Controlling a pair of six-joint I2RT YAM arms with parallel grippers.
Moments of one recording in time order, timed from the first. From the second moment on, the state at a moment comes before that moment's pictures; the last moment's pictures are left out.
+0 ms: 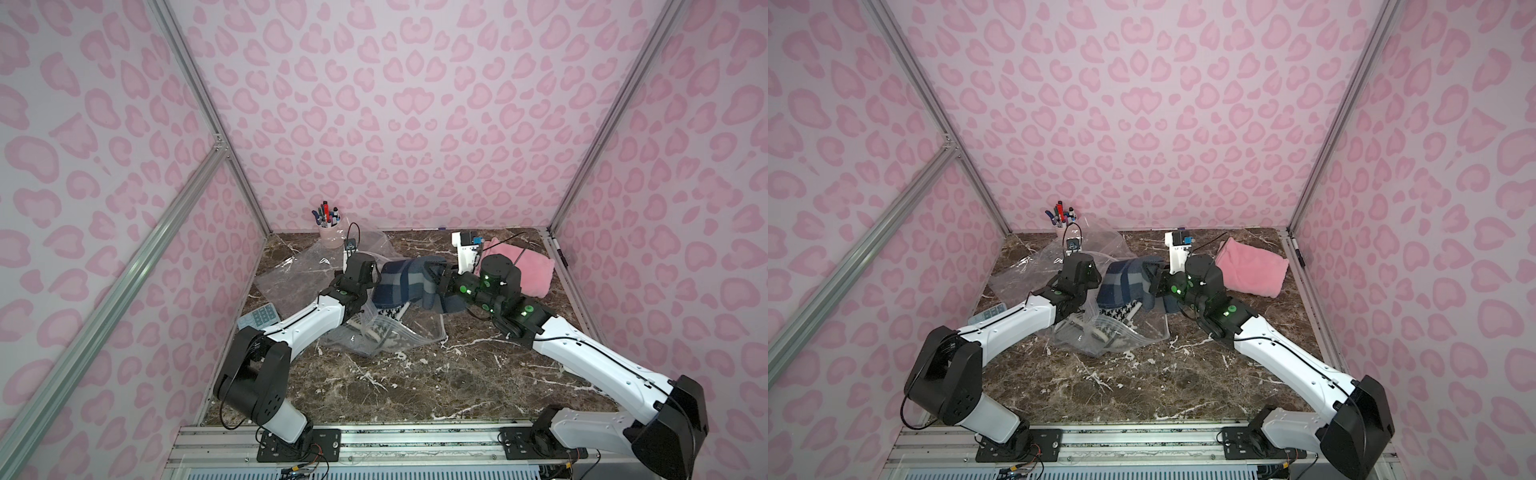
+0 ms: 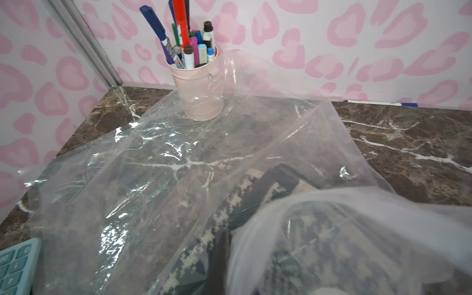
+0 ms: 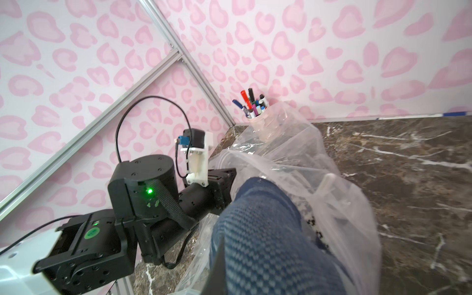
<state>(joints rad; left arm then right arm) -0.46 1.58 1.03 -0.03 -0.59 -0.35 0.71 1.21 1.03 0.03 -0.10 0.54</state>
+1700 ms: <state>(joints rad) -0.44 1.56 1.03 -0.09 -0.87 -0.52 0.69 0.95 0.41 -0.13 0.03 0.81</state>
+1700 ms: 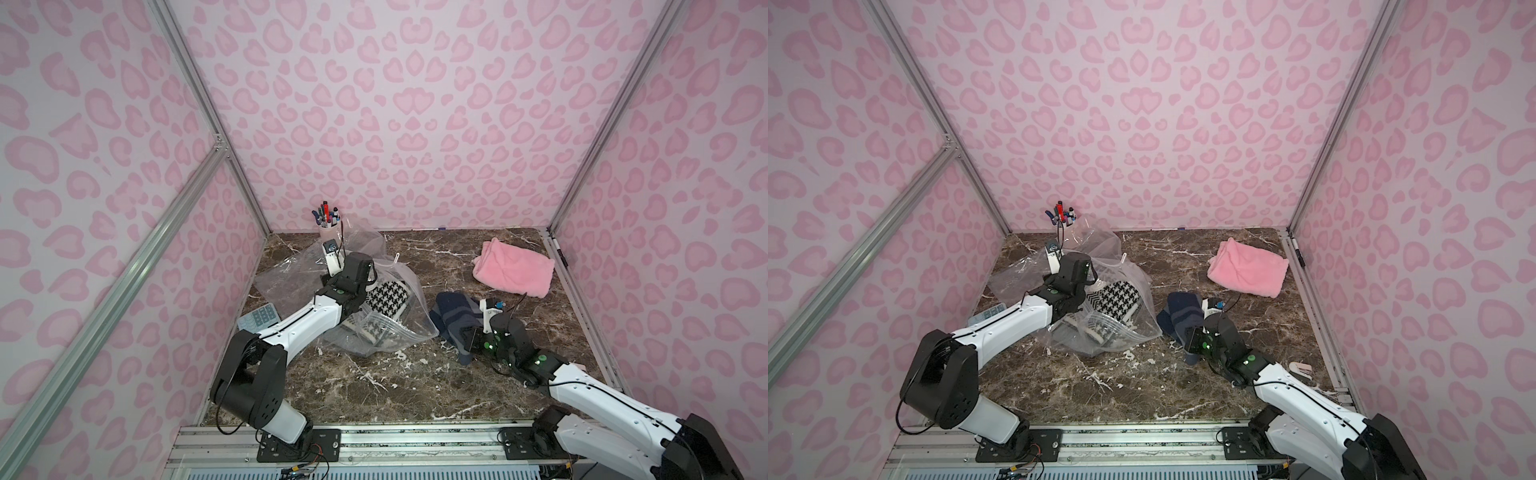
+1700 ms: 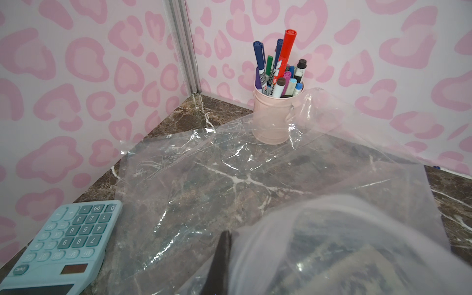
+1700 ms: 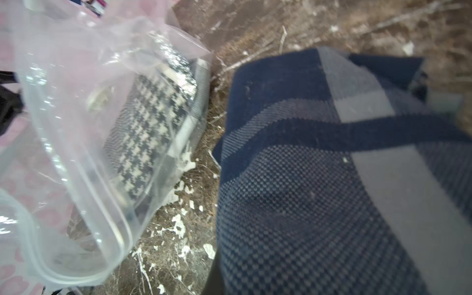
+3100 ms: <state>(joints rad) -0.44 1.58 1.05 -0.08 -0.66 -0.43 0.84 0.91 0.43 -0.78 0.43 1.22</state>
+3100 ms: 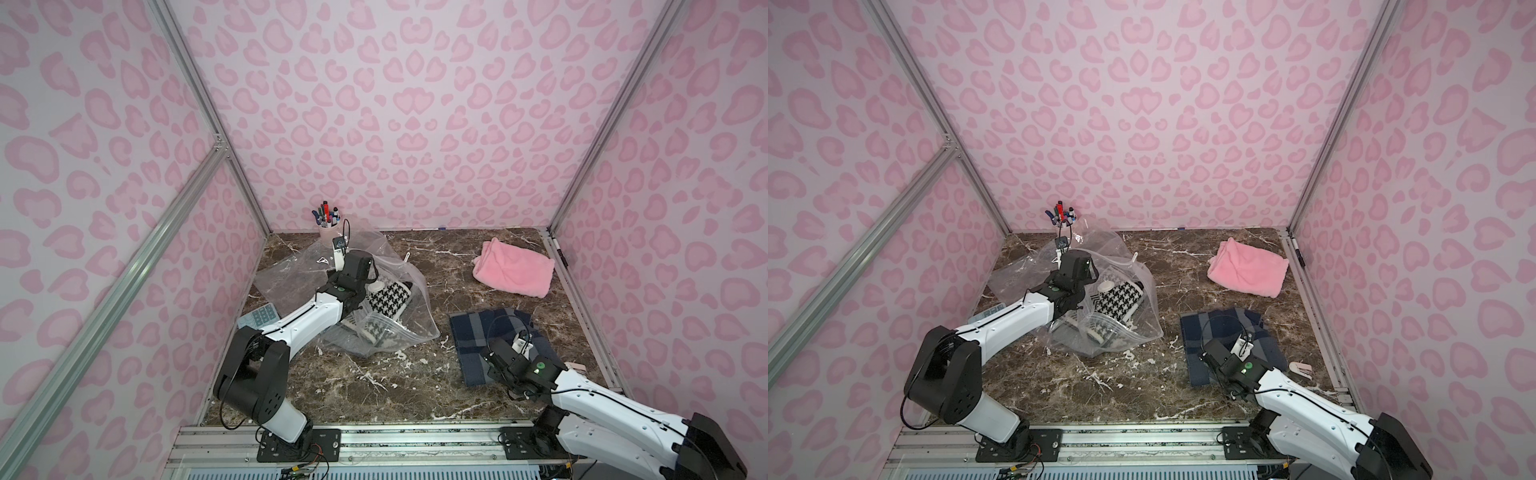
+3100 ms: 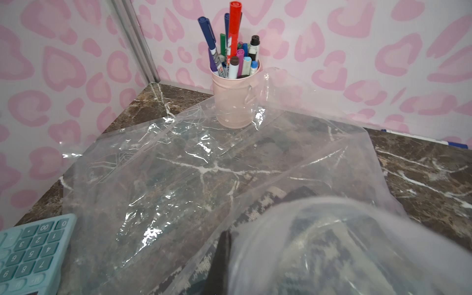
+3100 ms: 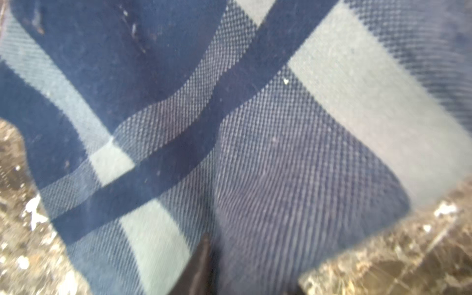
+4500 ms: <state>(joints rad) -0.44 1.53 1.01 -0.04 -0.48 -0.34 0.87 1.10 0.58 -0.48 0.53 0.76</state>
